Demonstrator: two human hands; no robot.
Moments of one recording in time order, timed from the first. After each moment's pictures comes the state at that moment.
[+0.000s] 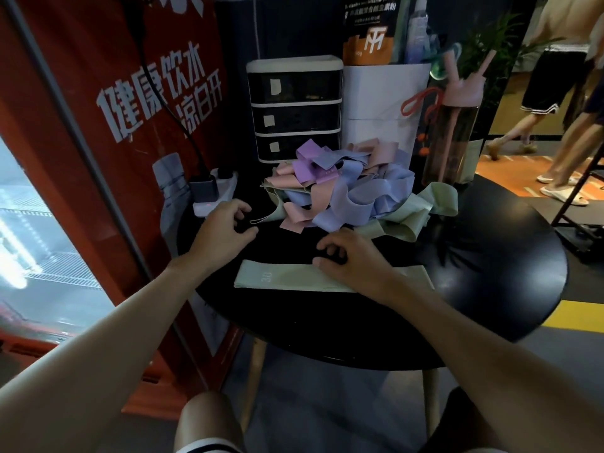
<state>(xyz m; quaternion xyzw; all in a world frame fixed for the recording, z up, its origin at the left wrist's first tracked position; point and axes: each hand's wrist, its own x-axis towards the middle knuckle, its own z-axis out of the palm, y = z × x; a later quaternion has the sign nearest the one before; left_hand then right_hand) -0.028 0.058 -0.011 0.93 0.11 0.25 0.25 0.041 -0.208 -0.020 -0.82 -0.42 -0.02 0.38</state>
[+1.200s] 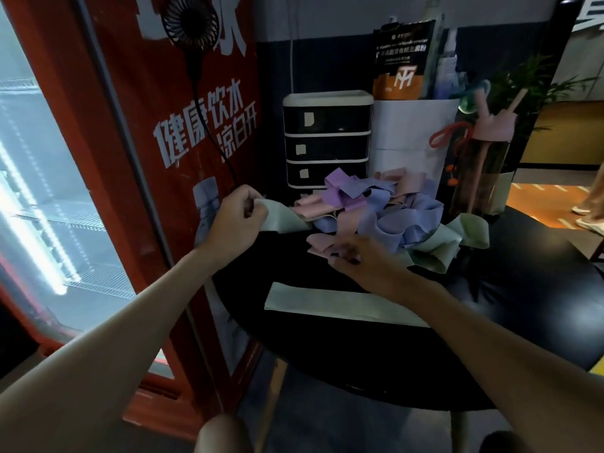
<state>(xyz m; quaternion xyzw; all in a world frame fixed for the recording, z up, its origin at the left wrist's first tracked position) -0.051 0.050 0.061 0.85 0.08 0.36 0.38 0.045 -0.175 0.022 -0.82 -0.41 0.06 0.39</state>
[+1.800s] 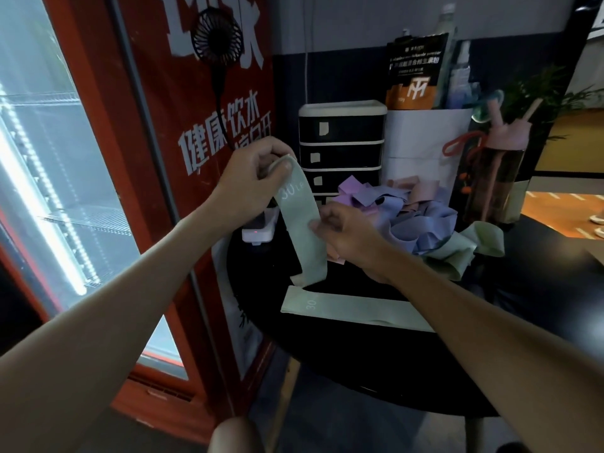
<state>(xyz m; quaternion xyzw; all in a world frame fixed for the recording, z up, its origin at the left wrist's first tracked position) -0.084 0.030 0.141 0.85 -0.07 0.37 0.36 0.014 -0.126 0.071 -0.72 -0.41 0.08 0.56</state>
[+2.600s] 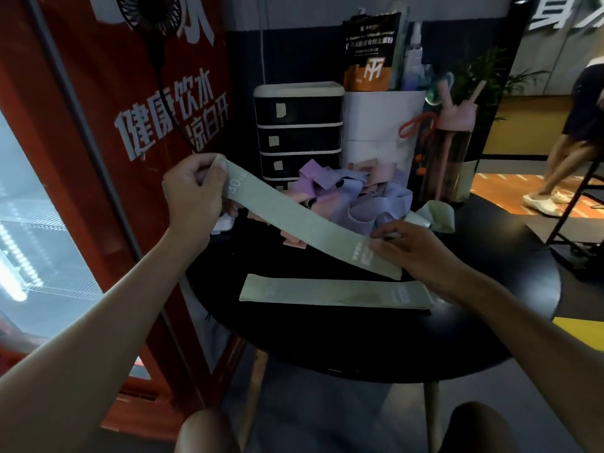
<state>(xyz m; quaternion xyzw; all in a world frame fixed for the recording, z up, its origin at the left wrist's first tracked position) -0.057 0.027 0.085 0.70 0.10 0.48 0.52 0.043 -0.273 0.036 -0.77 -0.29 0.11 0.56</state>
